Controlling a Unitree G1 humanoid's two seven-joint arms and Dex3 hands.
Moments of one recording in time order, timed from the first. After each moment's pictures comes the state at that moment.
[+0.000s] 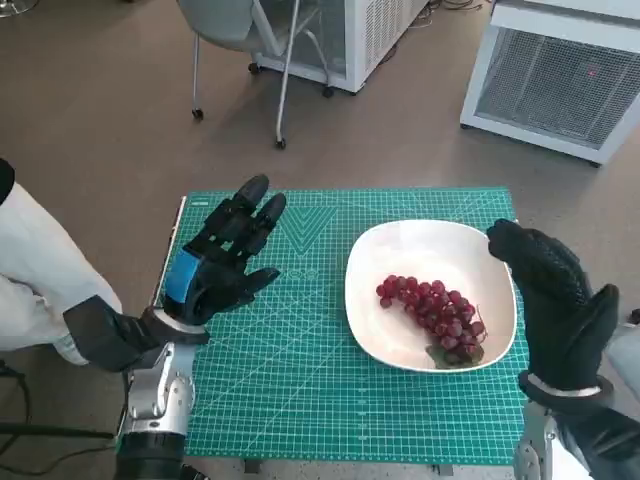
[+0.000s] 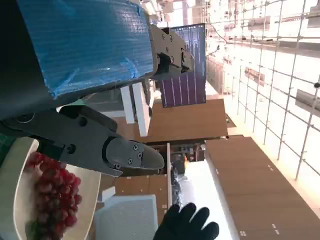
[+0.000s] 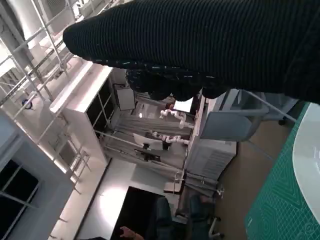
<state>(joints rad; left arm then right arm) -0.48 0.19 0.20 0.37 -0.42 -0.26 -0.64 -0.32 -0.12 -0.17 0.15 0.31 -0.56 0.33</state>
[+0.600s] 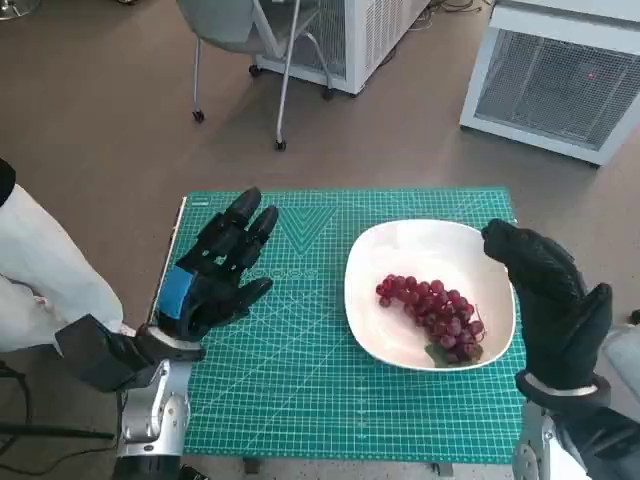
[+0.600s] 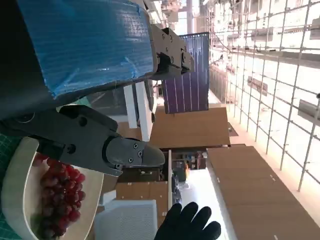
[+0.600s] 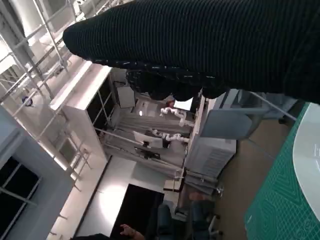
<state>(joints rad) -0.41 0.18 0.19 0.29 -0.42 -0.23 -0.59 -0.32 -0.12 -0.16 0.14 0.29 -0.55 0.32</state>
